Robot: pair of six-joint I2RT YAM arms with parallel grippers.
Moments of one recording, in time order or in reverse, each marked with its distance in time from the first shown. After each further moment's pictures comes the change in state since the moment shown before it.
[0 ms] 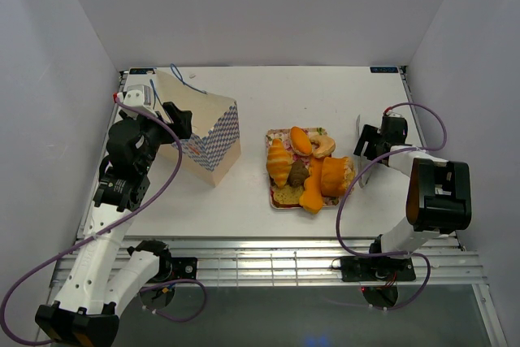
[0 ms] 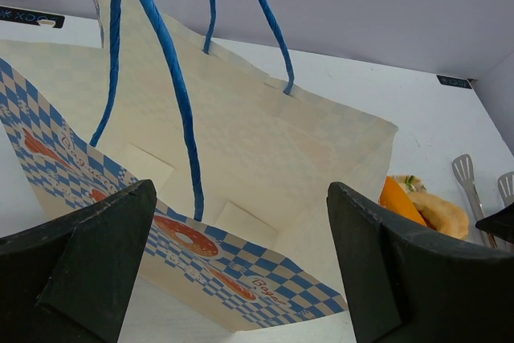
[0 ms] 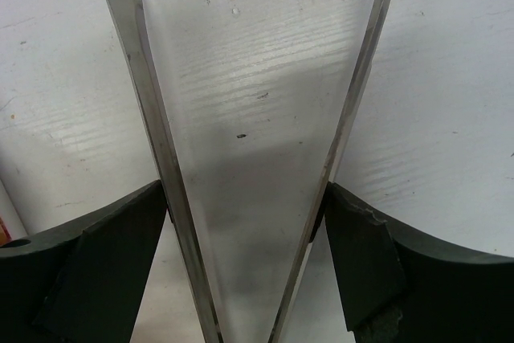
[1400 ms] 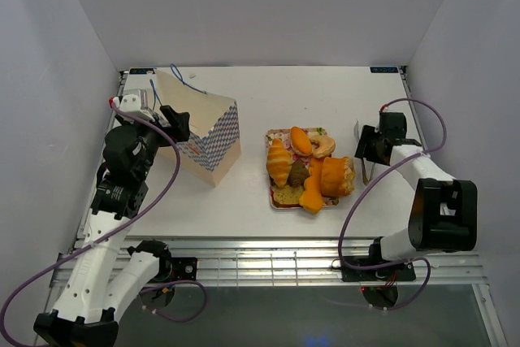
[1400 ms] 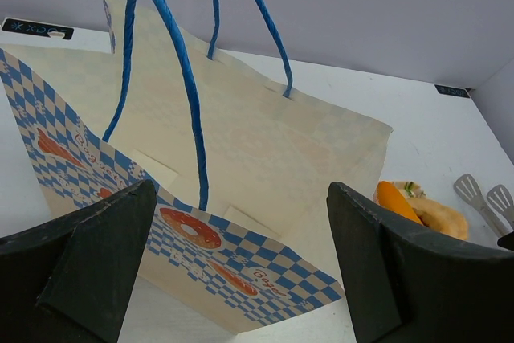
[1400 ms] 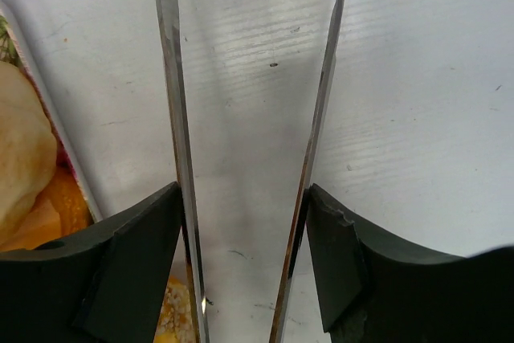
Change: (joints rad) left arm -0.009 -0.049 -0.015 0.001 -0.022 0.007; right arm 0.055 -0.142 0.050 -0.270 0.015 -0.016
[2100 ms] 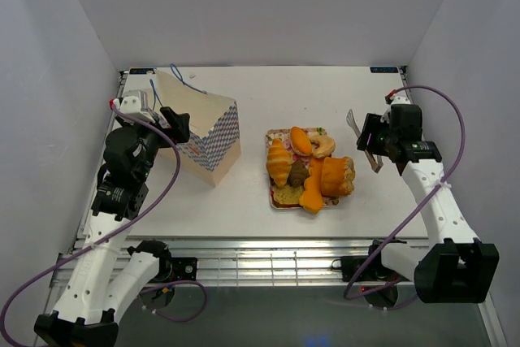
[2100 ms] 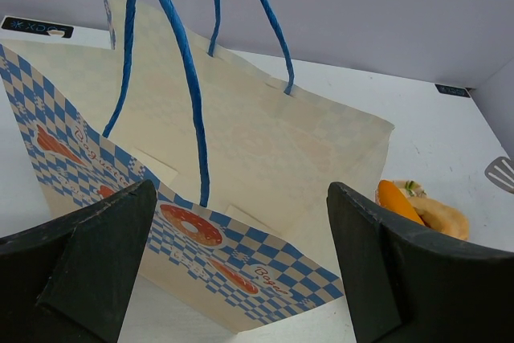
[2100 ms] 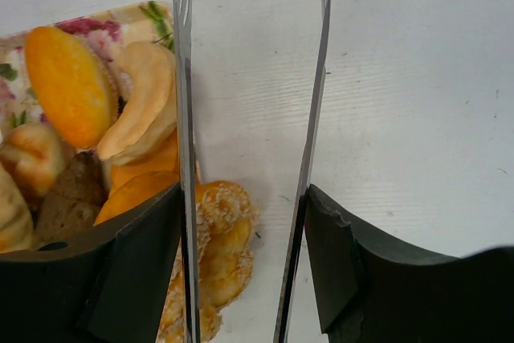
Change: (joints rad) left arm 0.000 -0.011 -0.018 0.007 -0.001 -0.001; right arm 0.047 -0.315 0.111 -0.235 -0.054 -0.013
